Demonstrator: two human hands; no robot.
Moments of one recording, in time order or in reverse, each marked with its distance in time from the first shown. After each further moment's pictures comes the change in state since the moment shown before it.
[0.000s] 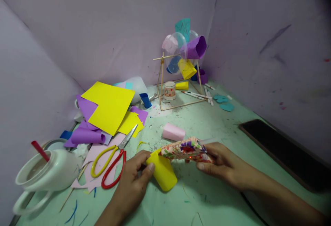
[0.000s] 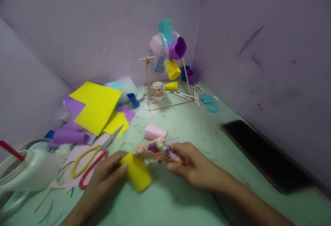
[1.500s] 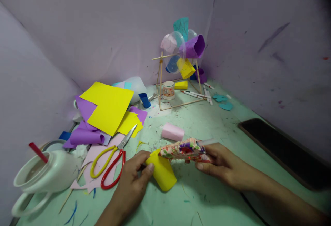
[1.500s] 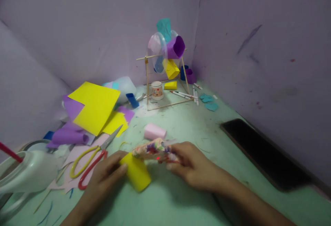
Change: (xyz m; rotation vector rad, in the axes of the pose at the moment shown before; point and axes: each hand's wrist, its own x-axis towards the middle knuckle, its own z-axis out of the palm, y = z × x) left_hand 0.000 -0.002 0.001 -0.007 0.001 0.005; right_hand 0.000 -0.004 0.001 -0.108 0.009 -0.077
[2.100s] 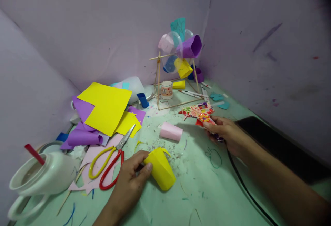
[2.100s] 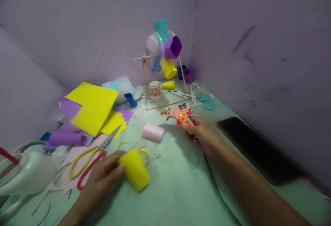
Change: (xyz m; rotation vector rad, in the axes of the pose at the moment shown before) left_hand 0.000 0.003 -0.004 -0.015 -0.008 -0.015; right_hand 0.023 0.033 -0.034 0.239 0.484 0.385
